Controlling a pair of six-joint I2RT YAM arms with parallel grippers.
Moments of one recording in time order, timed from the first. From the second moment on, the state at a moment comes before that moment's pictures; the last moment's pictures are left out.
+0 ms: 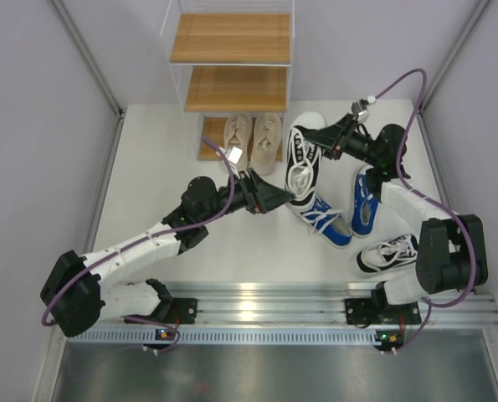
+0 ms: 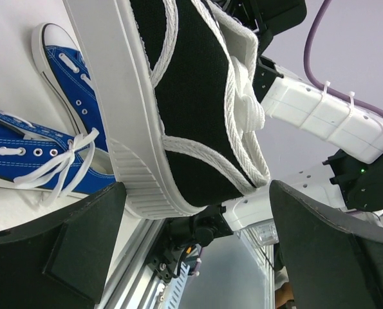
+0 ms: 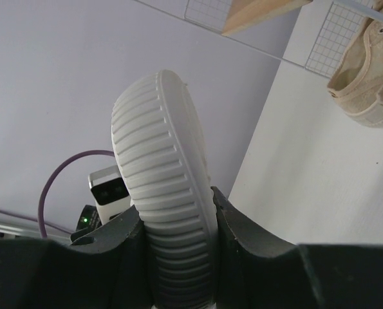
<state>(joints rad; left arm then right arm) -0.79 1.17 0.70 0.53 0.34 -1.00 0.16 1.47 0.90 0.73 -0.89 1.35</state>
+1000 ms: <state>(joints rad) -0.80 1.26 0.78 0.56 0.39 -1.02 0.17 1.47 0.95 0.71 -0.87 1.39</state>
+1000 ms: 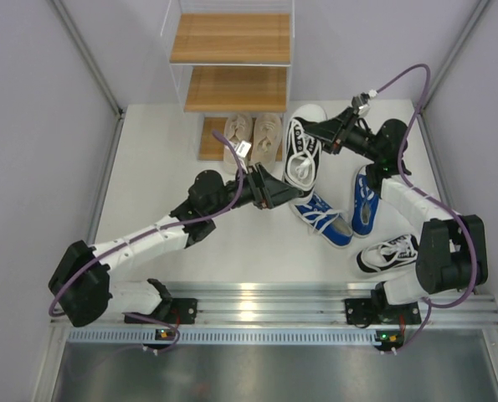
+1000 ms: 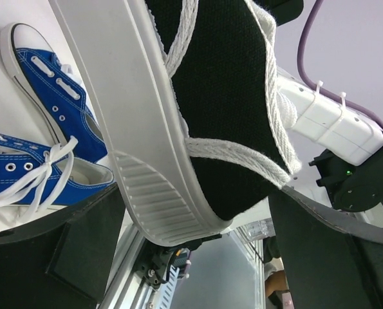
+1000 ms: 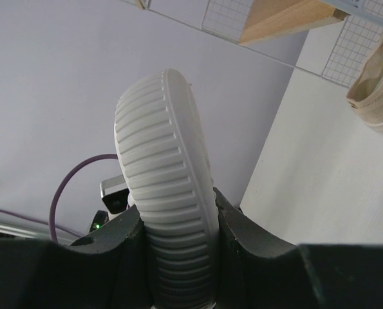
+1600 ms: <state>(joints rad) -0.79 1.22 0.68 0.59 0.18 -1.18 0.20 1.47 0.87 0.80 -0.81 1.39</state>
